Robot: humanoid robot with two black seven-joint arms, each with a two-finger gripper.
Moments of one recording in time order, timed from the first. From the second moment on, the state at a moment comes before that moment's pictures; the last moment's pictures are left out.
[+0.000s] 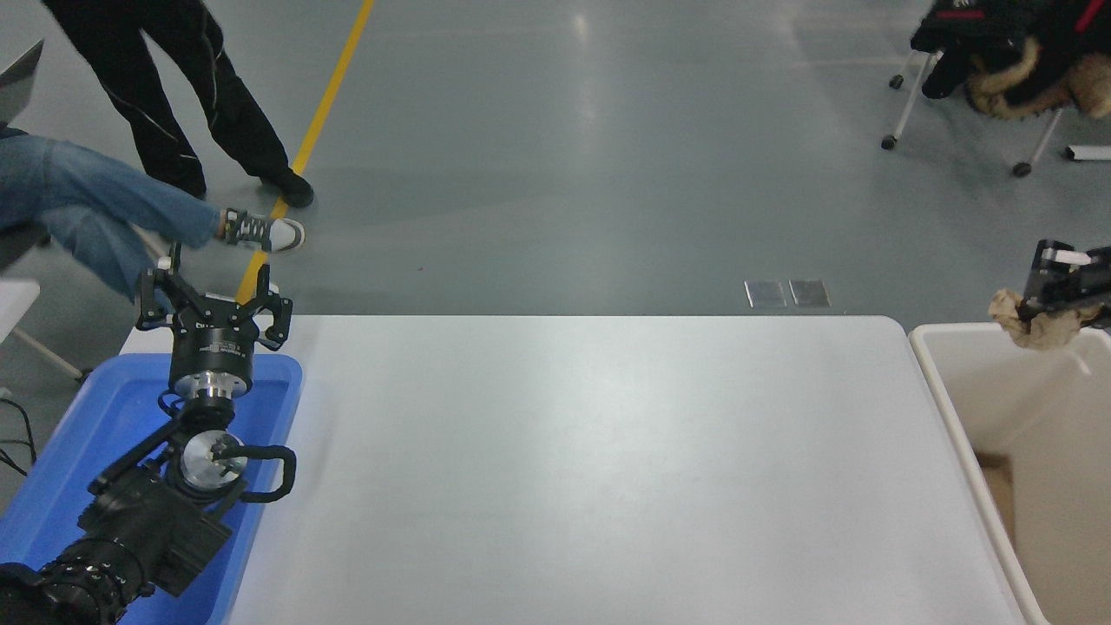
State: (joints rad) left arm -0.61 0.18 -0.96 -0.40 -0.12 -0.52 -0.60; right arm 1.96 -0.75 -1.46 1.24 -0.12 0.32 -0.06
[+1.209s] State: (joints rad) left arm -0.61 0.18 -0.96 -0.41 -0.12 -0.52 -0.60; right arm 0.71 -0.47 -0.82 0.17 0.07 0.13 -0.07
